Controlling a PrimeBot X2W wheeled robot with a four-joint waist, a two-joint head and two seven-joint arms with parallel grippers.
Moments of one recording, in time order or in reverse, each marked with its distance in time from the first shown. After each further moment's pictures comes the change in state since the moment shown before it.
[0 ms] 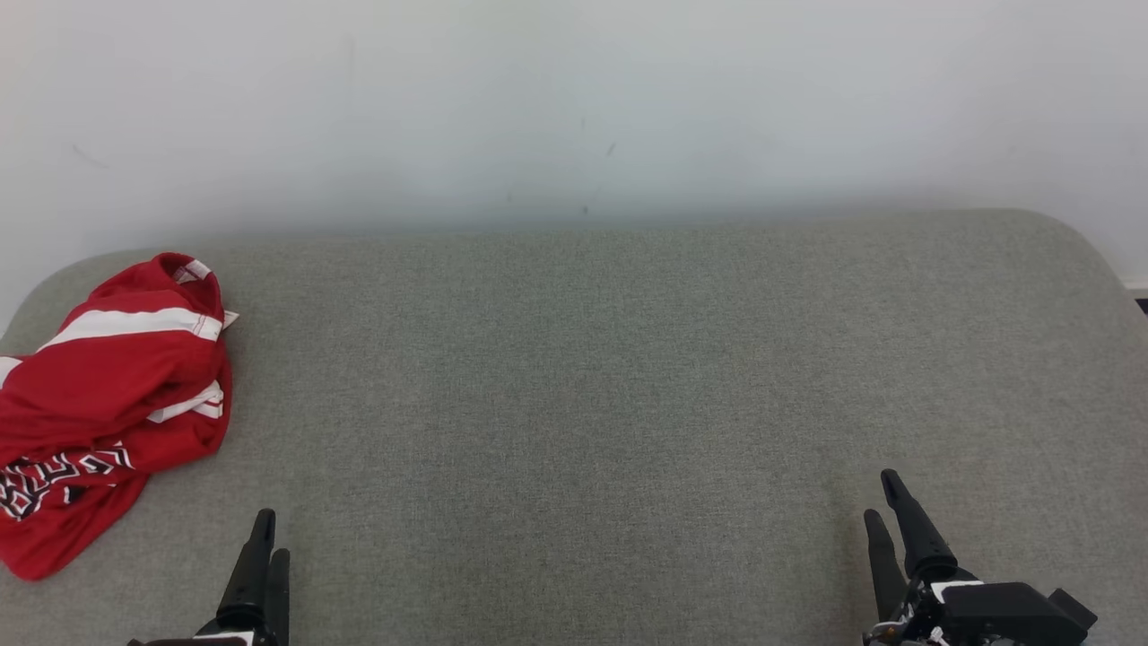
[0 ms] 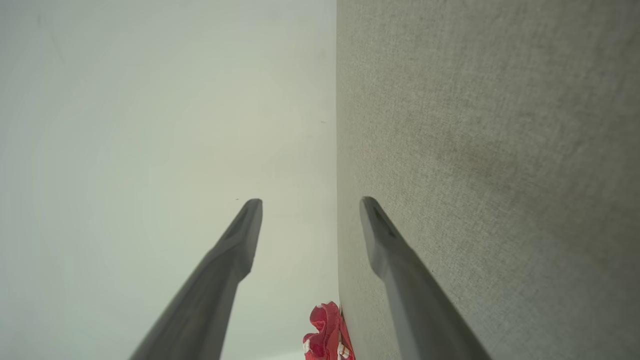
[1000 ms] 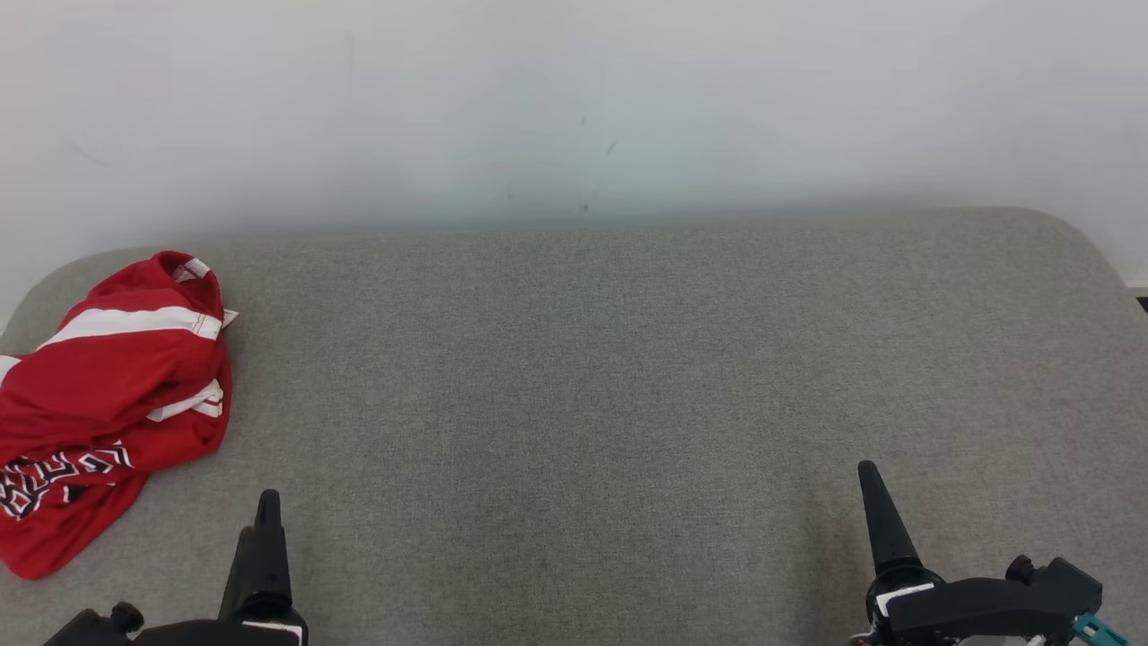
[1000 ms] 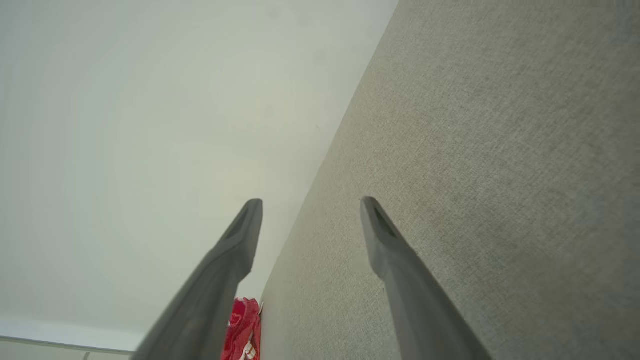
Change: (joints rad) left arm 0.009 0.001 -0.029 -0.076 0.495 0.024 -0.129; right arm 0.020 0.000 0.069 -0.064 -0.428 0.000 -0.128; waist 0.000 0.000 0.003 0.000
